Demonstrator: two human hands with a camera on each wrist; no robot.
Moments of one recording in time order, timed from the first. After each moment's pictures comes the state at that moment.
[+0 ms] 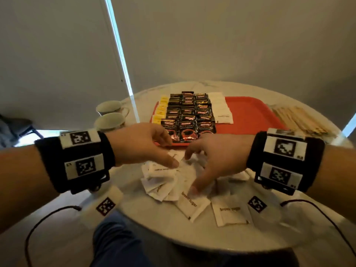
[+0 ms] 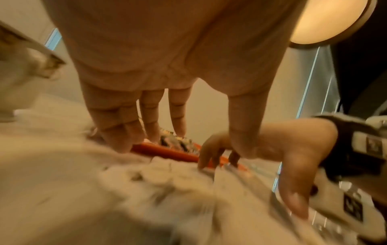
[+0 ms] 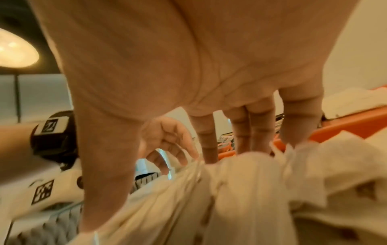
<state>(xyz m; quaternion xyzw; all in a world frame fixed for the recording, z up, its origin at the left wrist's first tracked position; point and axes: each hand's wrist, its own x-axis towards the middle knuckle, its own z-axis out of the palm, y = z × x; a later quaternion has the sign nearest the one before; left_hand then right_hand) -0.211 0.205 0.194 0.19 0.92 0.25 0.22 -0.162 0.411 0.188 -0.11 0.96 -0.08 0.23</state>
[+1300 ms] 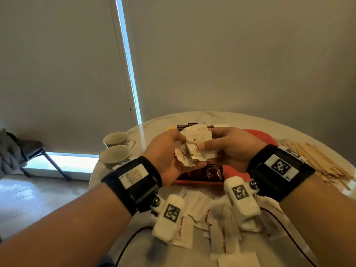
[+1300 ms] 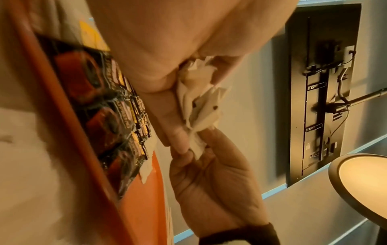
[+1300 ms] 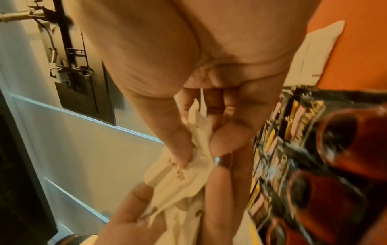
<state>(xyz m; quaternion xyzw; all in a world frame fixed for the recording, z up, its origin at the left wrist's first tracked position) -0.249 0.273 0.192 0.03 0.55 0.80 0.23 -0.243 0.457 0.190 -0.03 0.70 -0.71 0.09</state>
